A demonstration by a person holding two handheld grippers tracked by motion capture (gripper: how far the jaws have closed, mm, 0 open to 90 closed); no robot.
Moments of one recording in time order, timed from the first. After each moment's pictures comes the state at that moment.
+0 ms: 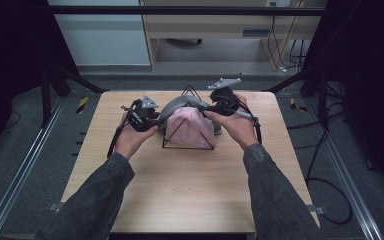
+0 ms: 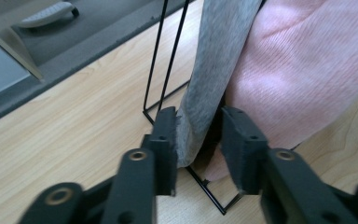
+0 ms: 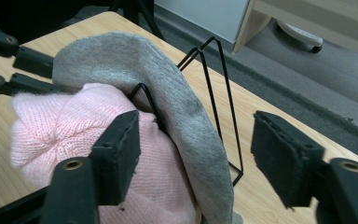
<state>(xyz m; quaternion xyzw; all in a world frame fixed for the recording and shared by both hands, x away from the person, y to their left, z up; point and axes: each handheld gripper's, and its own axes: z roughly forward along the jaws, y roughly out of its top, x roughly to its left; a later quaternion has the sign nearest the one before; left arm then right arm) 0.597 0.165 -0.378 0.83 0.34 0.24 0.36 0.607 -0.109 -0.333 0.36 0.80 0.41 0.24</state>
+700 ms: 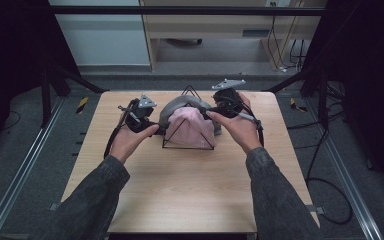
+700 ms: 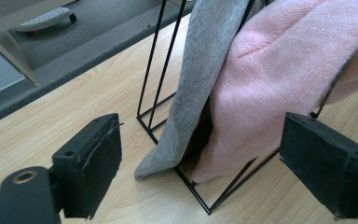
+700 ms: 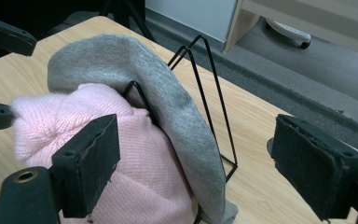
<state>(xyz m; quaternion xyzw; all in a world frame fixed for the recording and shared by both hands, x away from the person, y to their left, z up) 0.585 0.167 -0.367 0.83 0.35 0.23 0.38 0.599 -0.115 -0.331 0.38 0.79 0.41 0.25</state>
